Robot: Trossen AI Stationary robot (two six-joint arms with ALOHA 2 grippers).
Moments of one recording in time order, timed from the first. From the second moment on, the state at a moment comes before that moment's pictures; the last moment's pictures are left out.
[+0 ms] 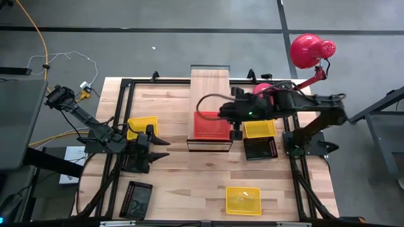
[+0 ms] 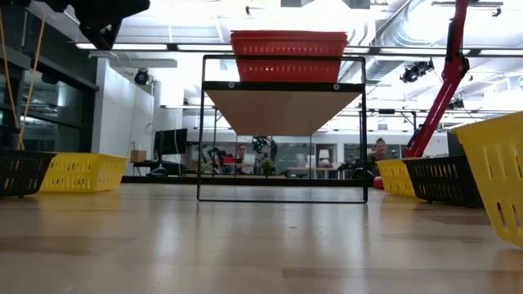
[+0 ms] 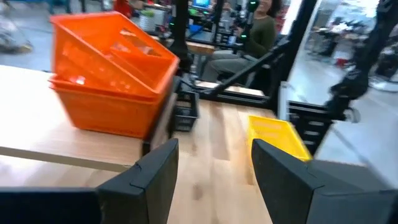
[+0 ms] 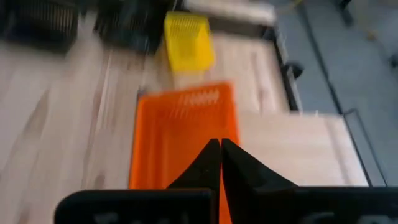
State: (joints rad) left arm -0.50 0.85 0.39 0.30 -0.62 -0.24; right arm 0.11 1.51 1.75 -0.95 0.29 -0.08
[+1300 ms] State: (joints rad) left arm -0.34 0.85 0.39 0.36 -0.86 -0.04; right arm 0.09 1.49 1.15 -0.12 0.75 0.21
